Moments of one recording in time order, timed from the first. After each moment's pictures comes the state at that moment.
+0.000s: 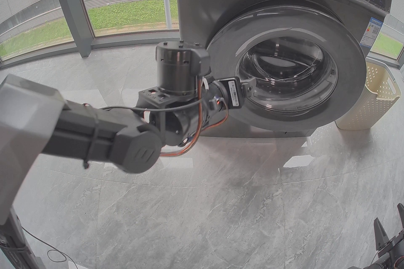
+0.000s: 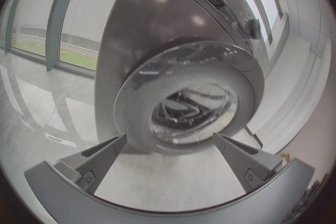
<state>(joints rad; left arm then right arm) -0.75 2.01 -1.39 -0.55 0.21 -0.34 0.00 0.02 -0.02 0.00 0.00 0.00</state>
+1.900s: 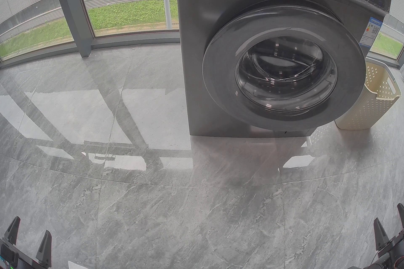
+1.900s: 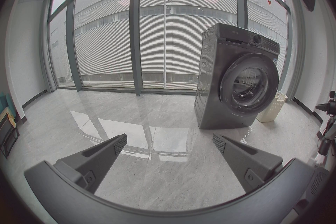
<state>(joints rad) 0.00 0.03 -0.02 -0.01 0.04 -0.03 0.00 0.02 -0.02 0.00 0.00 0.00</state>
